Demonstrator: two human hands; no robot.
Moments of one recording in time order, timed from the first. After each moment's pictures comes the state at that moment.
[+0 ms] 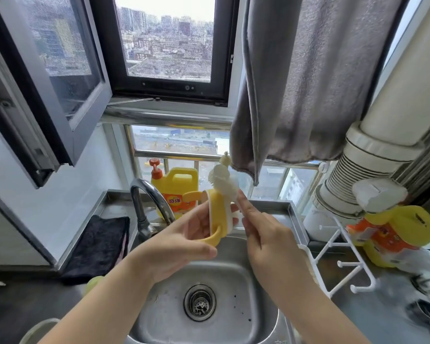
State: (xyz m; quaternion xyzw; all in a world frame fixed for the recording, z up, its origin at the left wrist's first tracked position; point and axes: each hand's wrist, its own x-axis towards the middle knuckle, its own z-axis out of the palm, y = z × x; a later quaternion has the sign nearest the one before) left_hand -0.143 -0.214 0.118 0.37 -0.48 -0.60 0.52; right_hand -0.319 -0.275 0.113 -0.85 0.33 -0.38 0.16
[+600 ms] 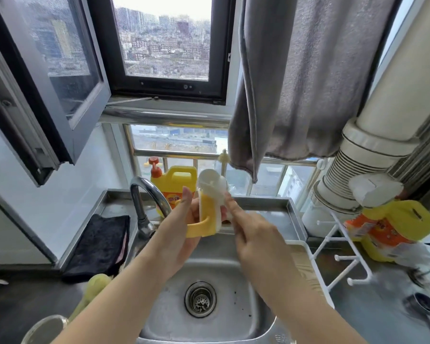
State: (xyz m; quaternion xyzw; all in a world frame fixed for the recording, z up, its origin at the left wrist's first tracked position) left_hand -0.160 -0.225 0.116 0.42 -0.32 -0.57 0.63; right_hand -0.315 -0.268 0.105 -0.86 0.35 -0.32 0.17
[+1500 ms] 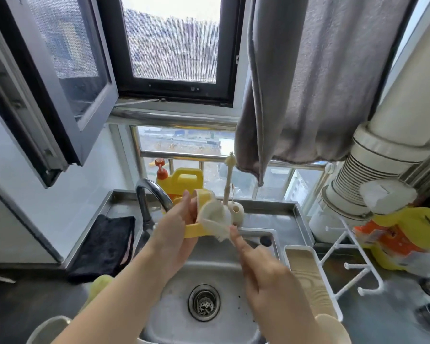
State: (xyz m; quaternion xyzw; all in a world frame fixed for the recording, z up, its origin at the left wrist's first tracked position) left_hand -0.154 -0.229 0.126 0.47 -0.20 -0.54 0.67; right_hand -0.327 -0.236 0.087 -0.88 0.34 -0.29 0.14
